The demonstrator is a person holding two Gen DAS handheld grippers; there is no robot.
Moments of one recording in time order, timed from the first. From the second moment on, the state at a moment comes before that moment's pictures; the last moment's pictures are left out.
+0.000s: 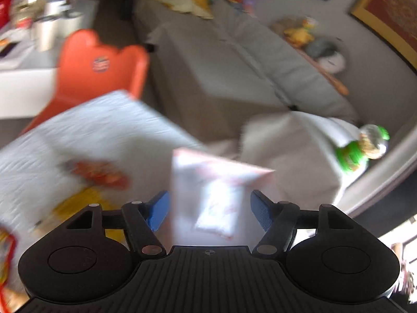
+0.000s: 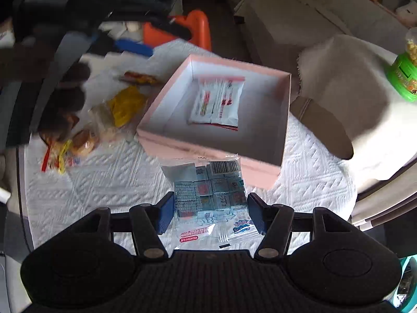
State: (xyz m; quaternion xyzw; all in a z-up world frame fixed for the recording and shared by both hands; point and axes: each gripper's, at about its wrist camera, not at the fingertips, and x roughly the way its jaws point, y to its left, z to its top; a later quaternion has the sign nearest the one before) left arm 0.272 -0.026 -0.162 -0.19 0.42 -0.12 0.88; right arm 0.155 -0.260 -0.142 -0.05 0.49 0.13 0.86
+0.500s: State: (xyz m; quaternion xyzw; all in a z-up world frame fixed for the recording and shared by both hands) left arm 0.161 0.105 -0.218 -0.19 0.48 0.08 0.85; right arm 0.186 -0.194 -0.182 -0.04 0.50 0.20 0.84
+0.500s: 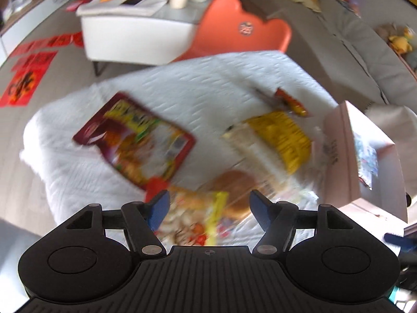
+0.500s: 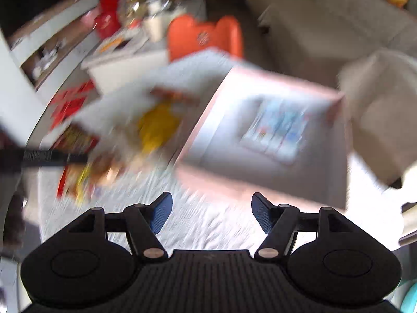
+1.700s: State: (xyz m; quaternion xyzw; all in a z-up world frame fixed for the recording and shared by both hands) left arm 0.170 0.133 -0.248 -0.28 0.52 0.03 0.81; right arm 0.162 -0.088 -0.224 -0.13 0.52 0.27 0.80
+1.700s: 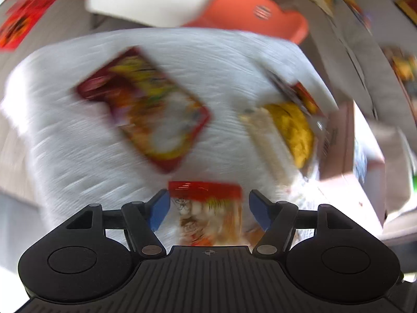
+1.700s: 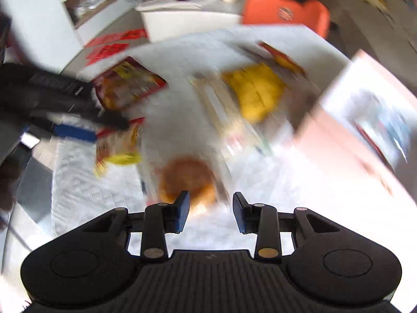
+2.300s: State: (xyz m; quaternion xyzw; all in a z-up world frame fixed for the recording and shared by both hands) left arm 0.165 0.095 -0.252 -0.09 0.53 -0.04 0.84; right arm 0.129 -0.137 -0.248 -0.11 0.55 0.20 0.81
